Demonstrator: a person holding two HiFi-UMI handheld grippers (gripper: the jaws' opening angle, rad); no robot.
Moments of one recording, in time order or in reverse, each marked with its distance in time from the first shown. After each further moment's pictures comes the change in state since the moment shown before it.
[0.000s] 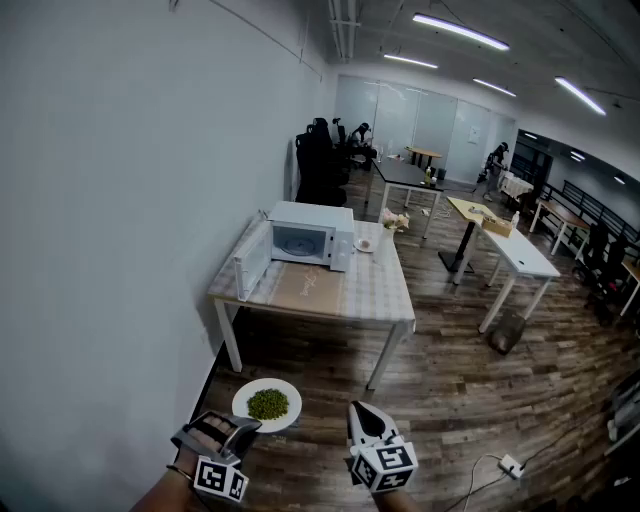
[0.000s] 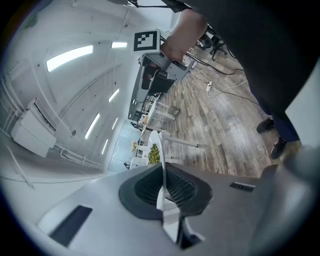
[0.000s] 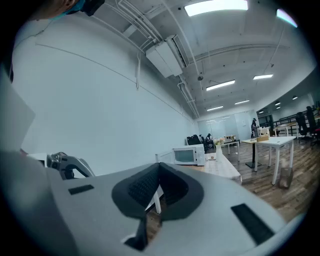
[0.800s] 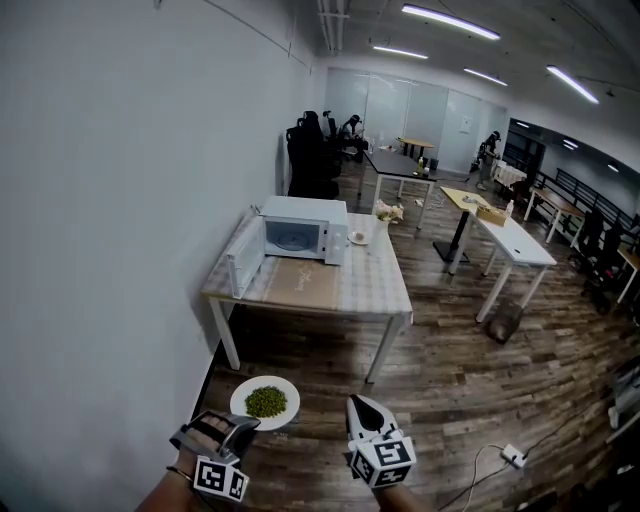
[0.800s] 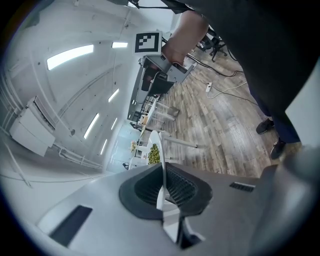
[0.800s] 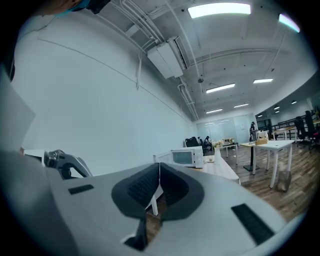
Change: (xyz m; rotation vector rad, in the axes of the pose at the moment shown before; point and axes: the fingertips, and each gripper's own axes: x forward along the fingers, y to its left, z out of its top) left arm 0.006 0.007 -0.006 -0.010 -0.008 -0.006; right arm 0.013 -0.003 0.005 -0.025 -0.018 -0.019
